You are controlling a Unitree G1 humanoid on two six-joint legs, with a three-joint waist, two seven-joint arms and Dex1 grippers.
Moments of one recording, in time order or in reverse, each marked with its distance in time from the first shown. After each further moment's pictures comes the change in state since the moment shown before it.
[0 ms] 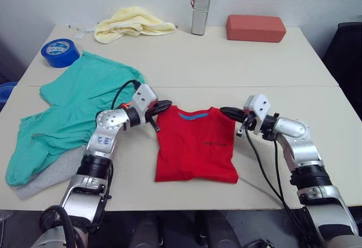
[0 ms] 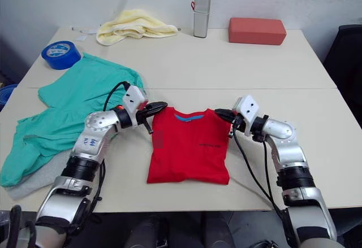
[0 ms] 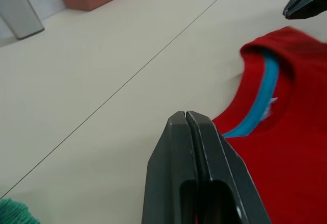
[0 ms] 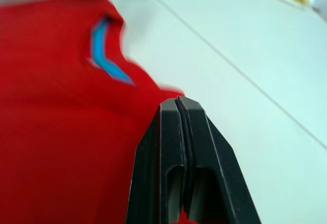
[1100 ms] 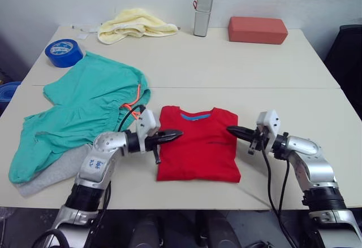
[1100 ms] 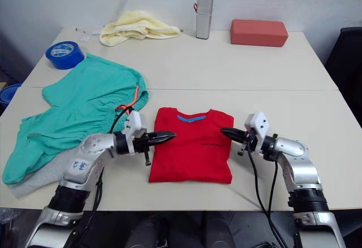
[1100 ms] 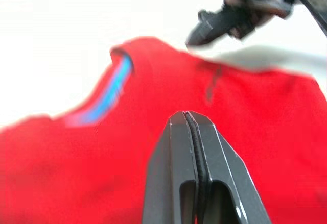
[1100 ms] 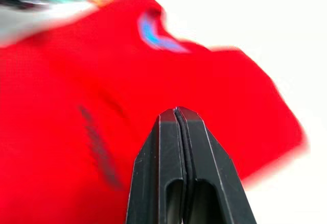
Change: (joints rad) left arm 0.173 -0.007 -0.038 -0.273 -0.106 0.205 -0.060; right arm 0.175 -0.010 -0.038 -0.114 0.100 0.142 0.087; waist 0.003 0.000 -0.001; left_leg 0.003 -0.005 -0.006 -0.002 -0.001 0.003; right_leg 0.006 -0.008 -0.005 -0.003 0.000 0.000
